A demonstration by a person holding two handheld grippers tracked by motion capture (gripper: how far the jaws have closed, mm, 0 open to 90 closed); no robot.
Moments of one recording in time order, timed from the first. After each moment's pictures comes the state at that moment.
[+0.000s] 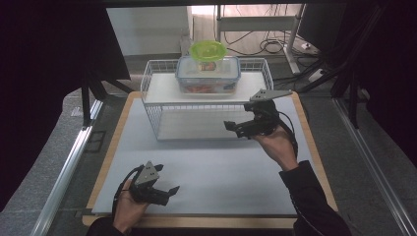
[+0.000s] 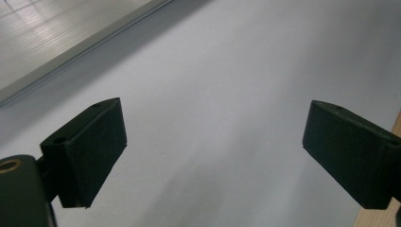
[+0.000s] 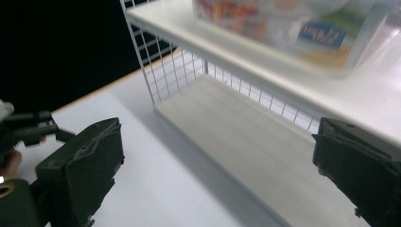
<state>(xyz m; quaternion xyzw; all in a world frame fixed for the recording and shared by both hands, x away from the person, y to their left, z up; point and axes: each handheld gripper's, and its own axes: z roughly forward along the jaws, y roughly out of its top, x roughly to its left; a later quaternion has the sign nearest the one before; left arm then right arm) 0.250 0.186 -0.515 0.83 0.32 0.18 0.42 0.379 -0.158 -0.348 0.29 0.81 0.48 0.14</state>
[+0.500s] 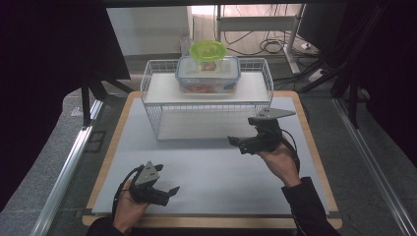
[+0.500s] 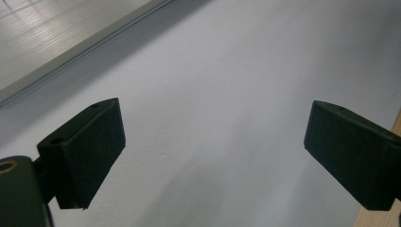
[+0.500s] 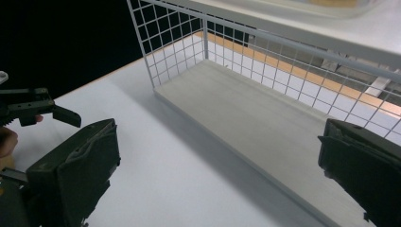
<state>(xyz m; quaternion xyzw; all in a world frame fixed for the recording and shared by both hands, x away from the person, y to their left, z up) 0.249 0.186 -0.515 0.83 0.32 0.18 0.42 0.357 -0.173 -0.385 0.30 0.80 0.49 0.15</state>
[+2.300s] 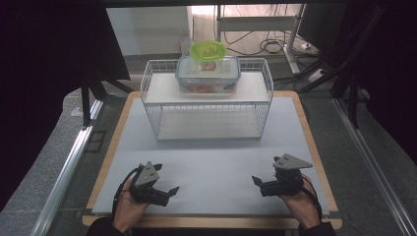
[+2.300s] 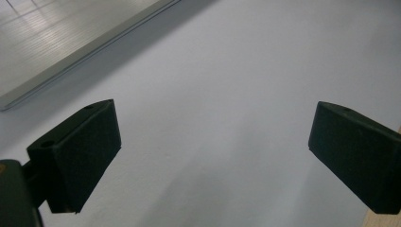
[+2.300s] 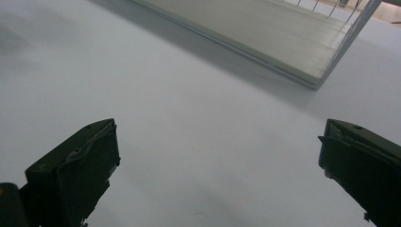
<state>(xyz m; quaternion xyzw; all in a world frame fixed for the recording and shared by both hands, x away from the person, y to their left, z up) 0.249 0.186 -0.517 0.83 0.32 0.19 0.42 0.286 -0.239 -0.476 0.35 0.82 0.40 0.22</state>
